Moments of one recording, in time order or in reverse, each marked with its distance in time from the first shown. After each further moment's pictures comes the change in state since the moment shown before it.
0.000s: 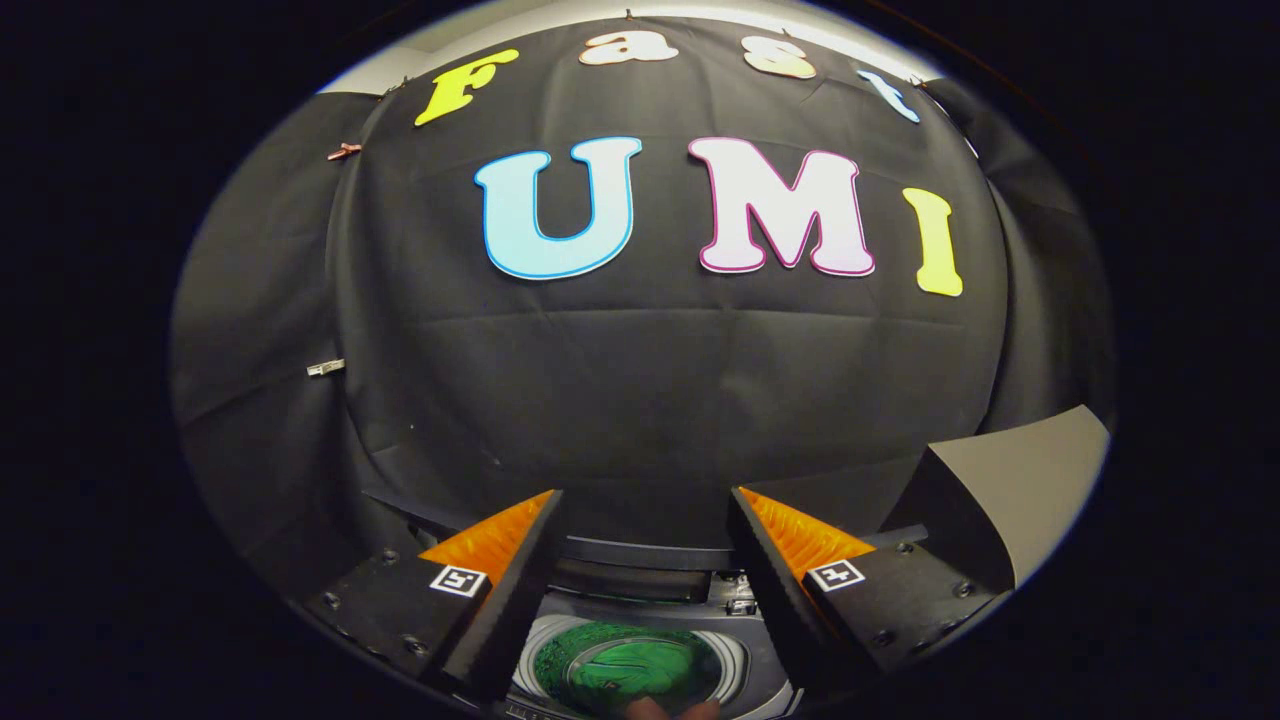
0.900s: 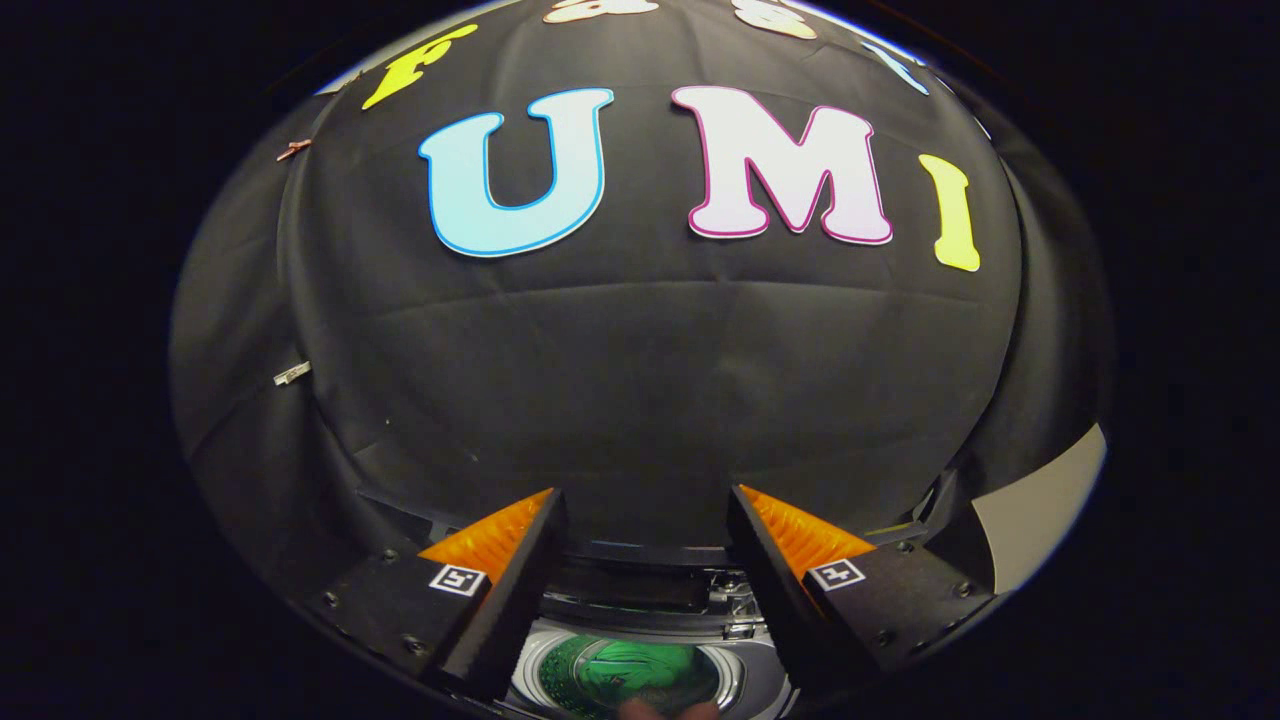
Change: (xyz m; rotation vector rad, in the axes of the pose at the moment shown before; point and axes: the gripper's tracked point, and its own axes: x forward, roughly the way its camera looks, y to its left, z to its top) arm 0.091 -0.016 0.035 0.032 0.149 -0.032
